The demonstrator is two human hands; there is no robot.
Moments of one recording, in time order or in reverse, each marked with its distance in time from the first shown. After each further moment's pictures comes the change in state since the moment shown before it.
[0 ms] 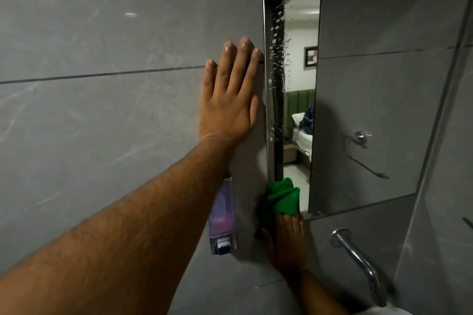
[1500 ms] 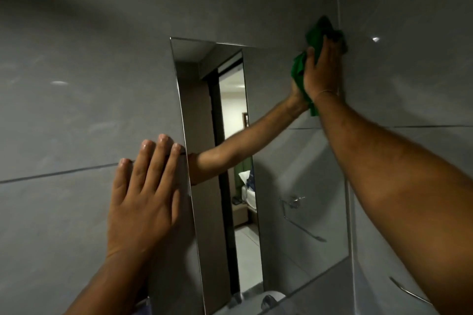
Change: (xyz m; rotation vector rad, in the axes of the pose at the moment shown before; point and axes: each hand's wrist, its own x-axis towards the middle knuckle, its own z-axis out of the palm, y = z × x) left_hand -0.008 -0.004 0.023 -0.098 0.090 0.057; right_hand 0.553 0.140 -0.295 0.088 0.507 0.277
